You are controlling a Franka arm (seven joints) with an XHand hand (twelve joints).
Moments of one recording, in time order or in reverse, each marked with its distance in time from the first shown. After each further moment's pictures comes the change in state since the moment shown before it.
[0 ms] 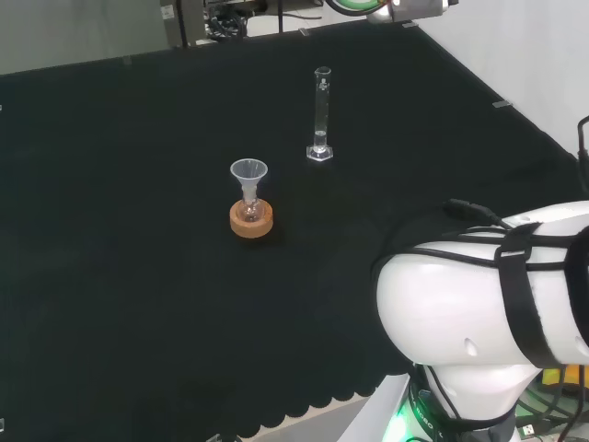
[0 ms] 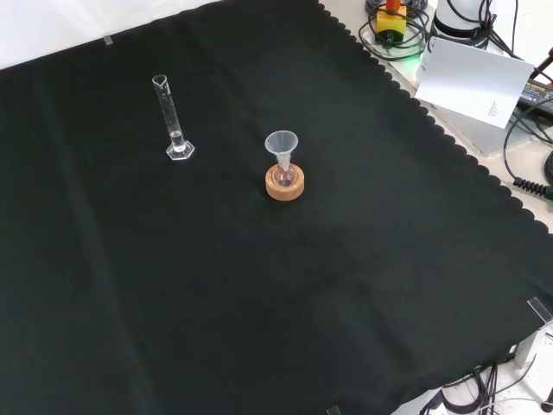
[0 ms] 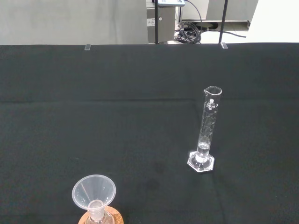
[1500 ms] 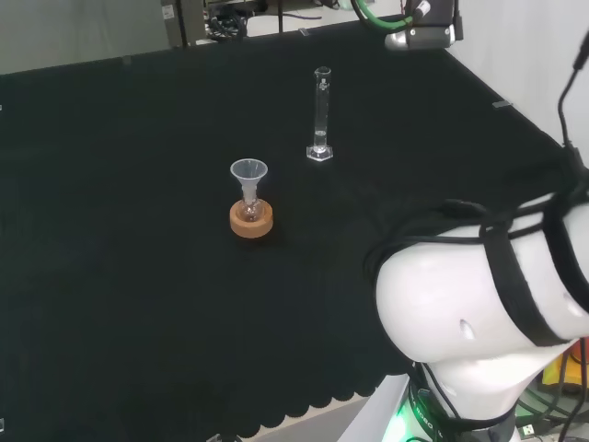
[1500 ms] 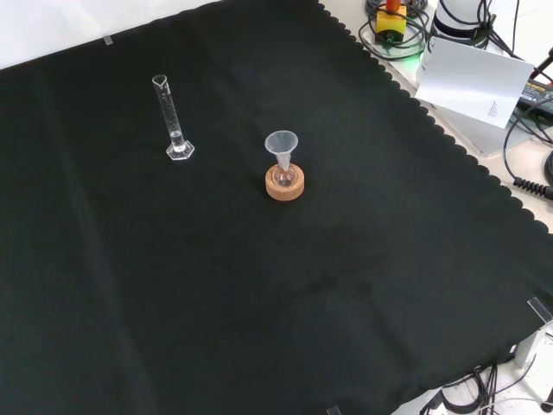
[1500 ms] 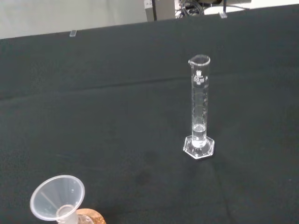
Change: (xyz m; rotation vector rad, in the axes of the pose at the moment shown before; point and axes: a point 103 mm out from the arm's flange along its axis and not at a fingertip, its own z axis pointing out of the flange) arm -0.057 0.064 0.076 0.053 0.110 0.023
